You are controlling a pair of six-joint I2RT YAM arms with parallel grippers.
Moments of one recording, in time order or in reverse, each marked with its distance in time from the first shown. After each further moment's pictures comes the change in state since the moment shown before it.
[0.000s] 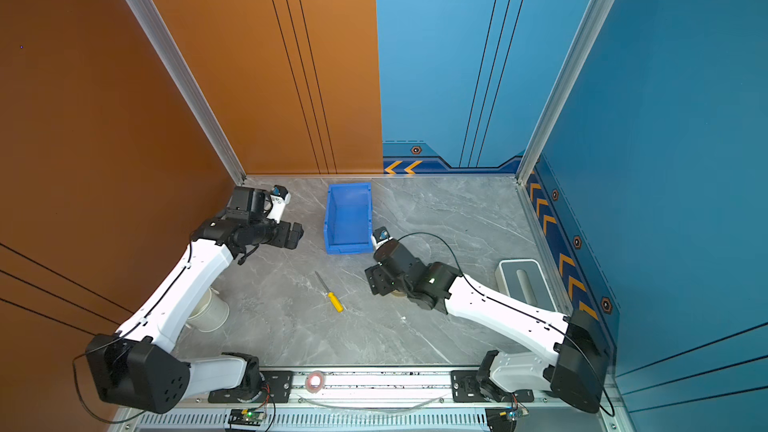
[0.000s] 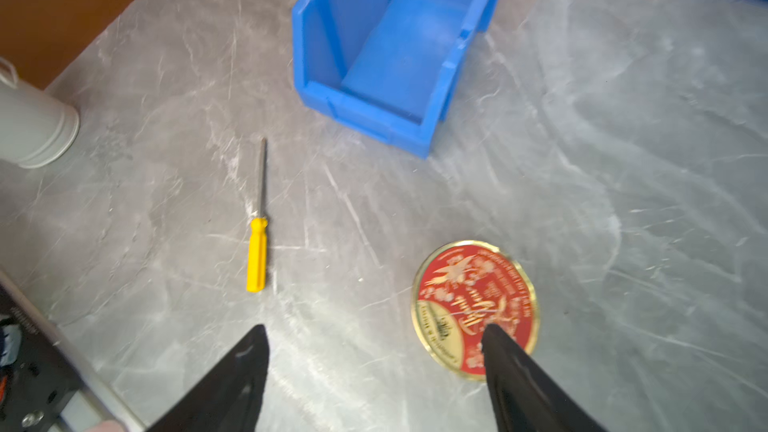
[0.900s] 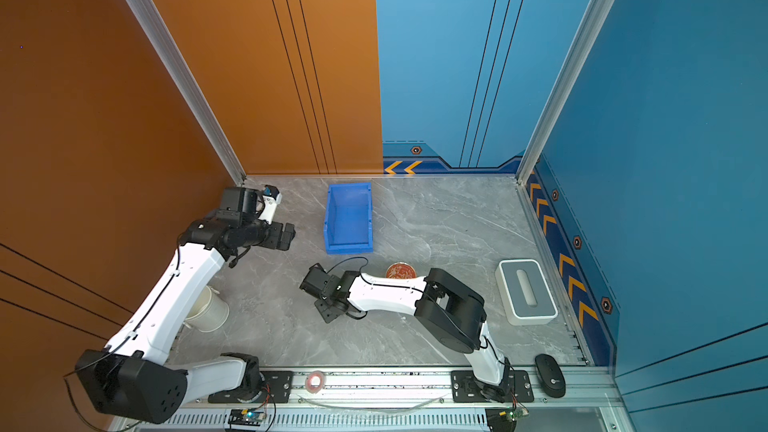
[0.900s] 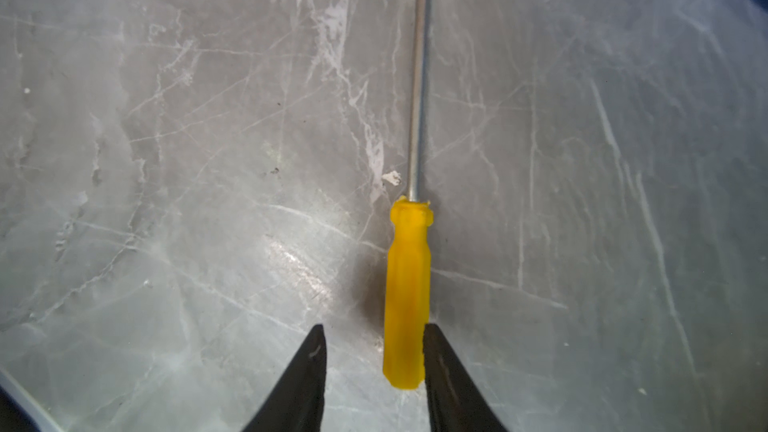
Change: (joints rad) left arm 0.024 -0.046 0.040 -0.083 -0.046 -0.012; right arm 0.161 0.684 0.399 -0.031 -0.119 0.083
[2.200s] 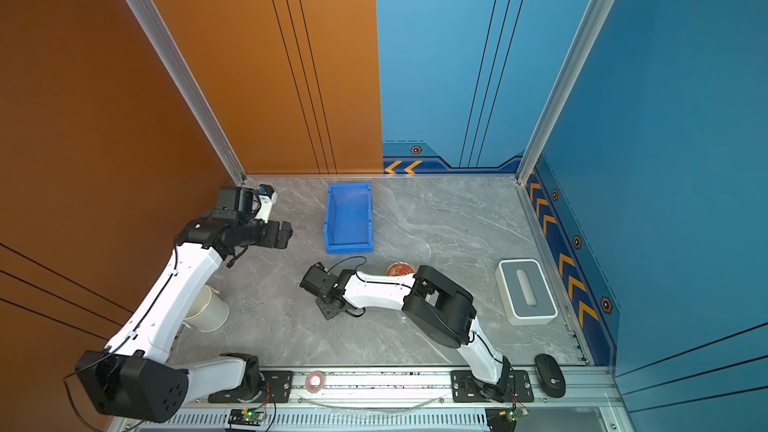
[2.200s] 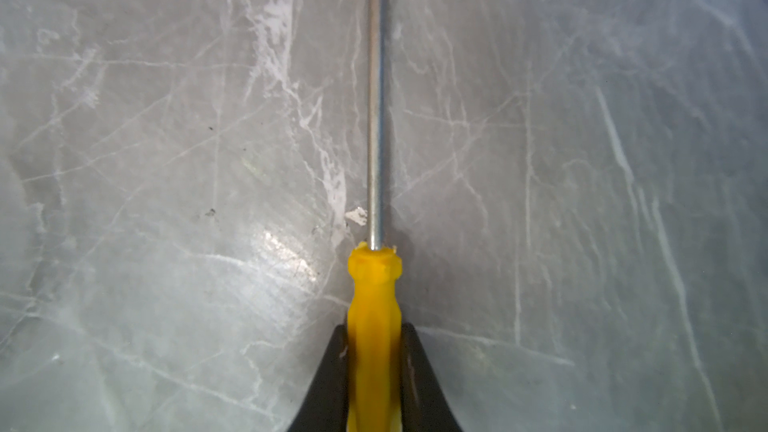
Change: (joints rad) left arm 0.029 0.000 0.000 0.000 0.015 -0.025; right arm -0.018 0.080 0.037 0.007 0.030 -0.004
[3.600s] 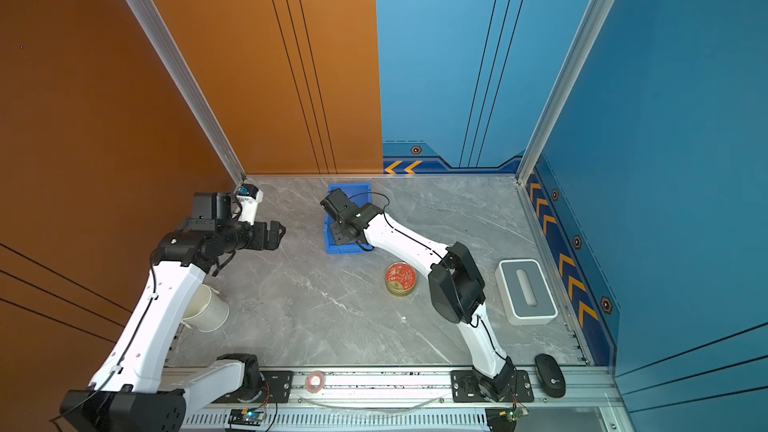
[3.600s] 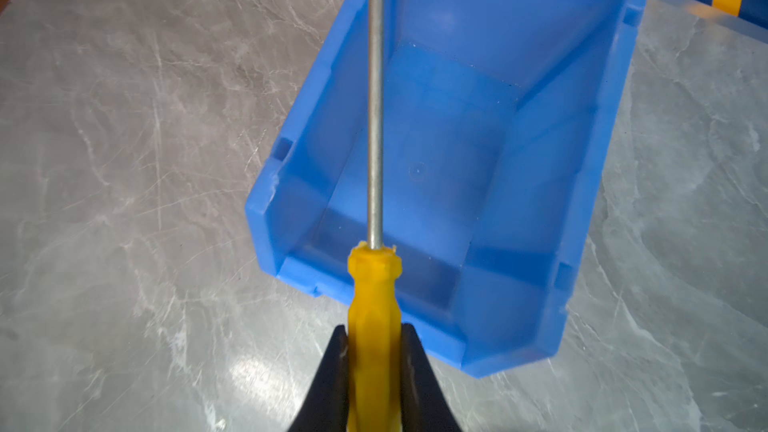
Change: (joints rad) left arm 0.076 -0.126 -0.019 -0.001 0.133 -0.016; right arm -0.299 0.053 0.479 -0.200 0.081 -0.136
